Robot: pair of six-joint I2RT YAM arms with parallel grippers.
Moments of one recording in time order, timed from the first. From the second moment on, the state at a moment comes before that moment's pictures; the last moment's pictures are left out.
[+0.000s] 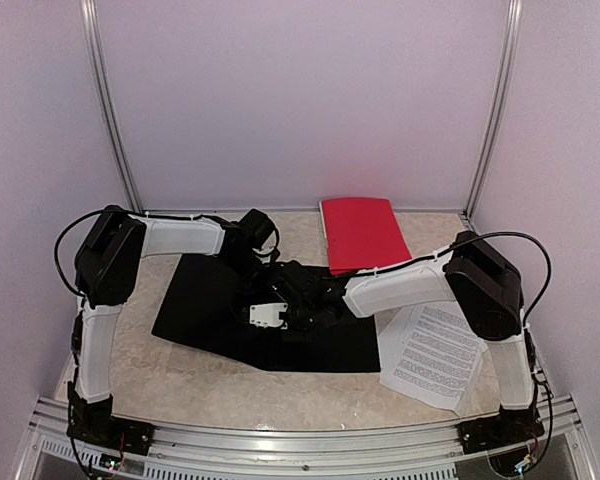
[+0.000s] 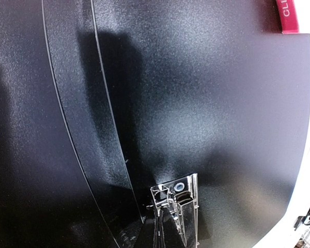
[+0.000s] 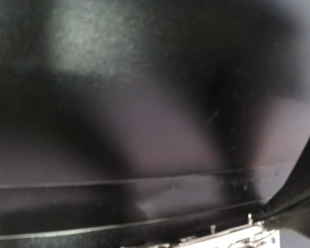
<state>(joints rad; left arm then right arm) -0.63 2.20 1.61 -0.61 0.30 -0.52 1.05 2.17 1.47 -0.20 0.15 -0.69</state>
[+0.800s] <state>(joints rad) -0.66 2.19 1.61 -0.62 0.20 -0.42 1.05 2.15 1.40 -0.13 0.18 -0.66</state>
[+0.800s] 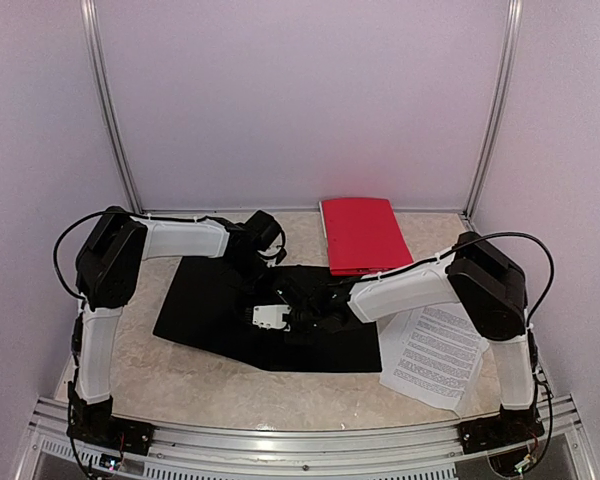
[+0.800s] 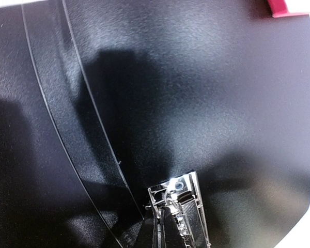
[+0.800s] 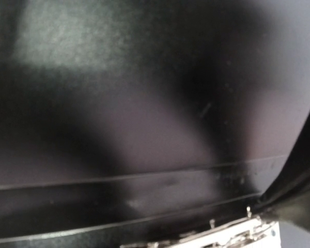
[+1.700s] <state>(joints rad) -0.71 2.17 1.53 -0.44 0.14 -0.33 1.01 2.11 1.38 -0.19 0.18 -0.66</state>
